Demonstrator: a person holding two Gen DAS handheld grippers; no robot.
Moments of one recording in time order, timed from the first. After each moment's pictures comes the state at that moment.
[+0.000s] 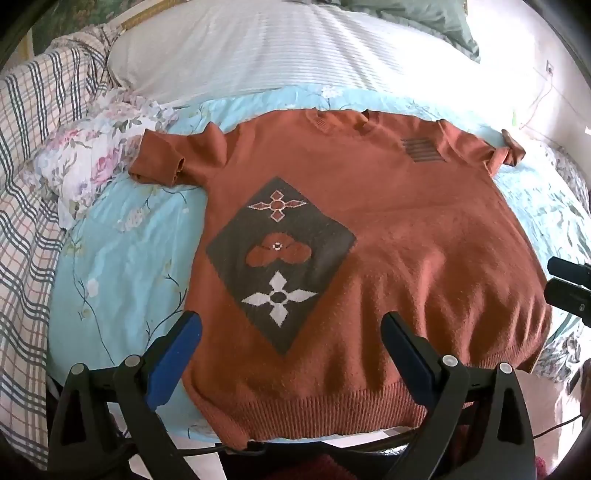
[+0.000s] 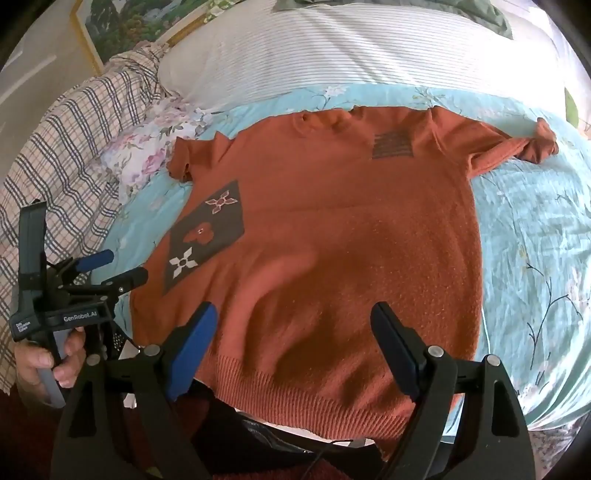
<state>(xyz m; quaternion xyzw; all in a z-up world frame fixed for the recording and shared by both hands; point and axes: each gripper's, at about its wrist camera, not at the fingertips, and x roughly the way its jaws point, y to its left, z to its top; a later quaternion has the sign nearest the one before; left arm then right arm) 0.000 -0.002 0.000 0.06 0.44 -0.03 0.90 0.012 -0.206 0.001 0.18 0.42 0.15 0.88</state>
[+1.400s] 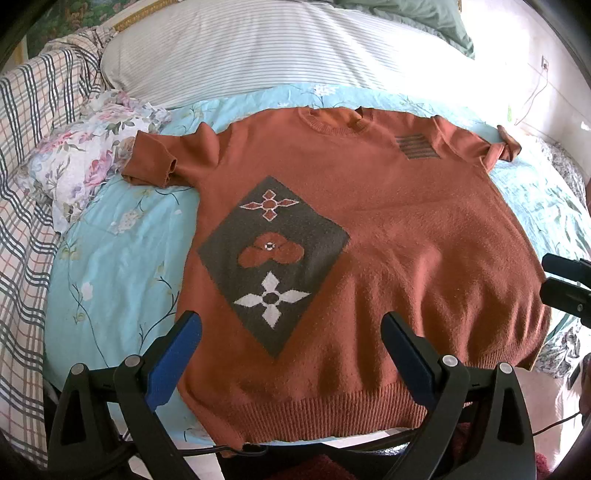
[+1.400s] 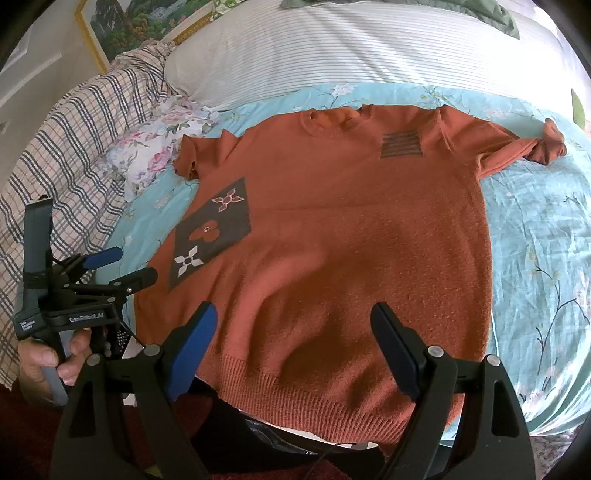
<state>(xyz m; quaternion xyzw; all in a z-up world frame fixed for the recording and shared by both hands) 0.002 -0.001 -0.004 0.05 0.45 -0.05 0.89 0.007 -0.196 0.004 0.18 0.42 0.16 0.88</state>
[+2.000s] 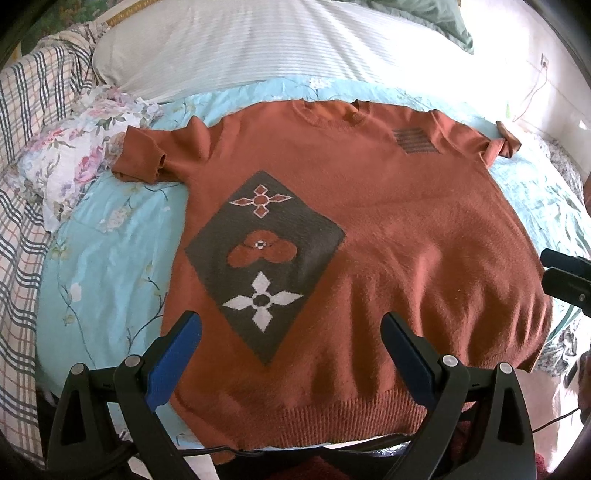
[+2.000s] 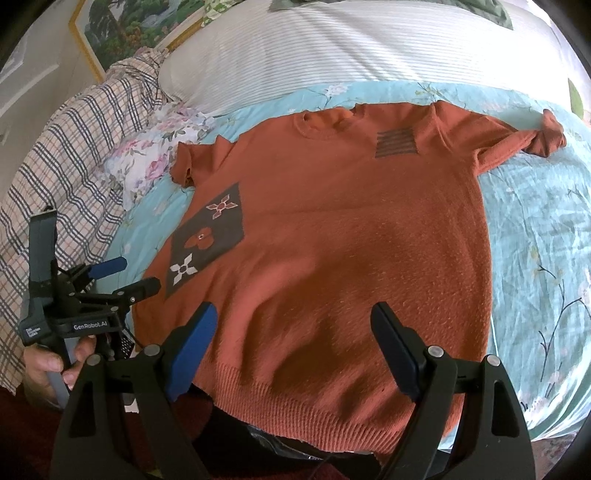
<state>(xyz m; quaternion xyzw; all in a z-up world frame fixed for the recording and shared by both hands) 0.013 -0.004 -0.015 0.09 0.43 -0.03 0.90 0.019 -0.207 -0.005 0.20 0.42 0.15 0.87</state>
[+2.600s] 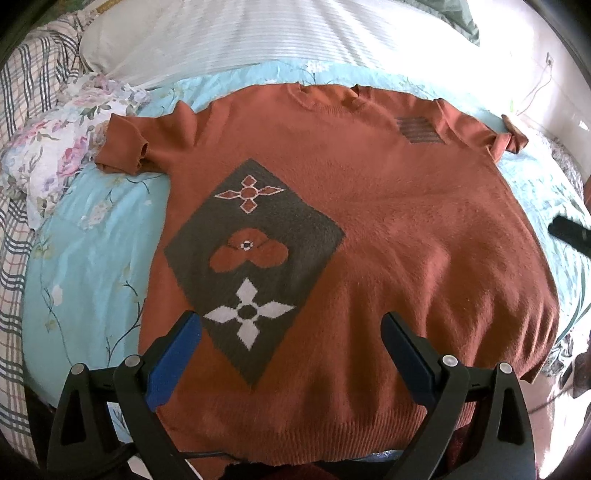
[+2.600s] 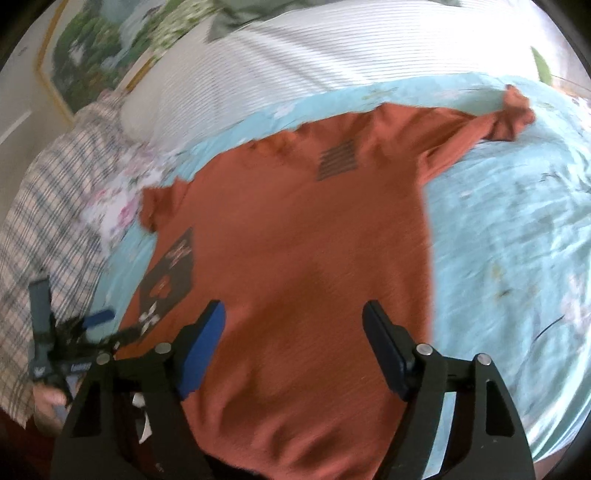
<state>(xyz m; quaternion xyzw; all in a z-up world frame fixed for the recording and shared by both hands) 0.044 -0.012 -0.028 0.06 0.43 -0.05 0.90 0.055 -0.284 -0.028 0.26 0.40 0.10 0.87</state>
